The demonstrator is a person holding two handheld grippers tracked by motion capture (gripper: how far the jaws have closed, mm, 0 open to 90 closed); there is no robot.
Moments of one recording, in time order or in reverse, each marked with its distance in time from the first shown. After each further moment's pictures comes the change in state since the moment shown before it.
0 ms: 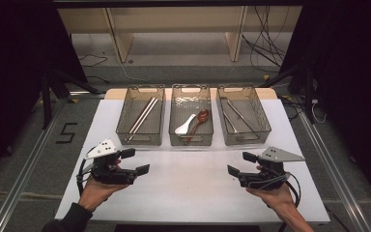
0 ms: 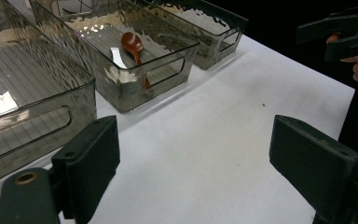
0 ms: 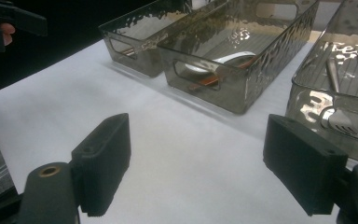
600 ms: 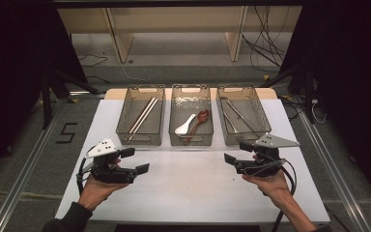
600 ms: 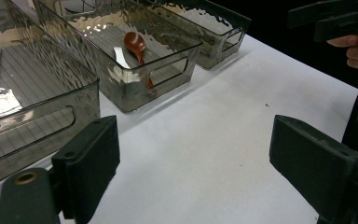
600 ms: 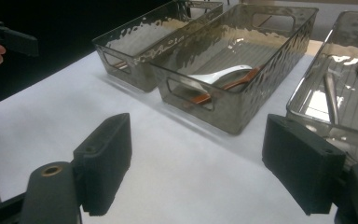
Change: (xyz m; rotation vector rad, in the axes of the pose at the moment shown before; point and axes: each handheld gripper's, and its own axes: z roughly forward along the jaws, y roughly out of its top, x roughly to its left) left arm 0.003 0.001 0.000 0.003 0.007 0.002; right arm -0.009 0.024 0.014 0.005 0.001 0.022
